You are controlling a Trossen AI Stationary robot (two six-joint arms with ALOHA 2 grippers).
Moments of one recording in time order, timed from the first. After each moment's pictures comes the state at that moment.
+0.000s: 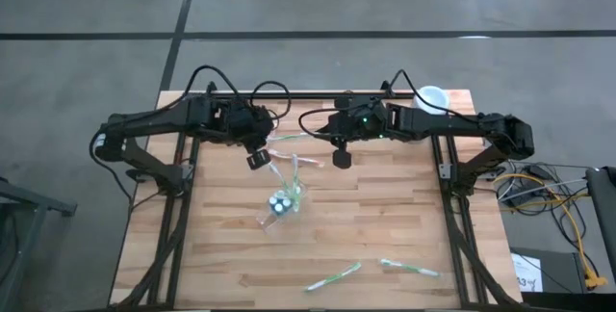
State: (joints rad) left arm 0.05 1.40 1.63 -1.29 -0.38 -0.25; right arm -0.18 1.49 1.23 -0.24 -0.04 -0.18
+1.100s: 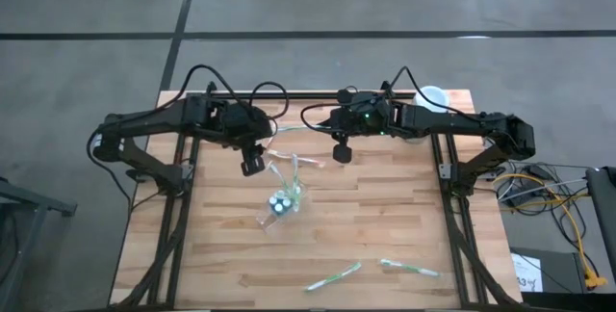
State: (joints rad) left arm 0.04 1.38 1.63 -1.30 -0.23 -0.18; right arm -0.21 1.48 1.23 -0.24 0.00 -0.22
